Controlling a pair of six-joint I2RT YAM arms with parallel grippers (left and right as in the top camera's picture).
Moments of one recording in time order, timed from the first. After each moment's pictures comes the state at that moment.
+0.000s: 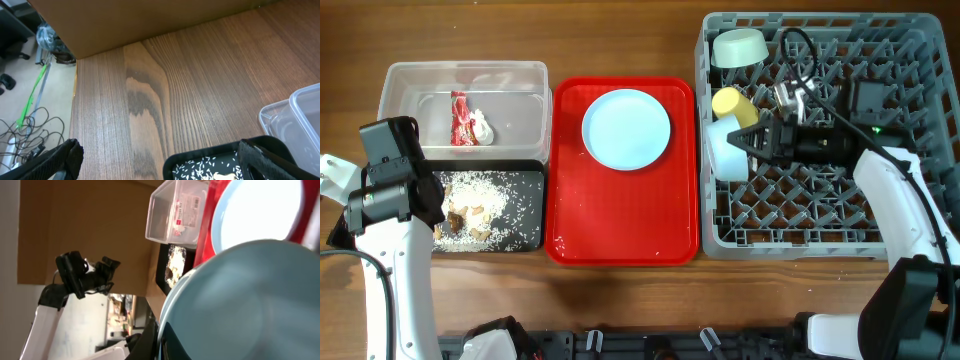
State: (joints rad) left arm 0.31 1.21 1.03 -0.91 -0.89 -0.76; right arm -0.14 1.55 1.03 -0.69 -1.32 0.16
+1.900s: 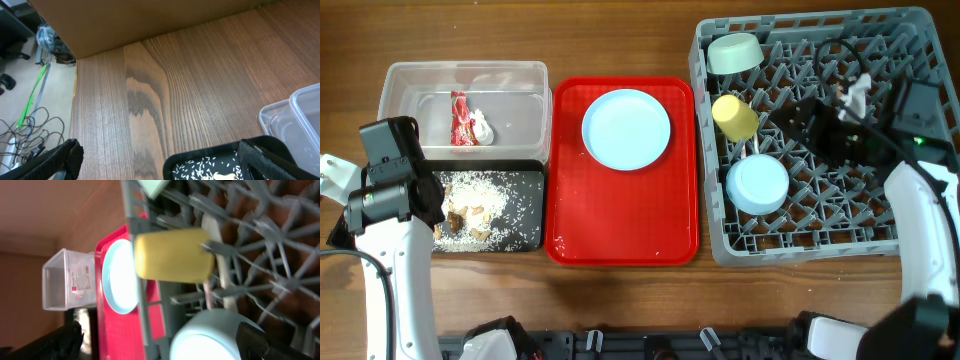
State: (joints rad) left arm 0.31 1.21 1.03 -0.91 -0.89 -0.76; right arm -0.24 1.43 1.09 -0.68 -0.70 0.26
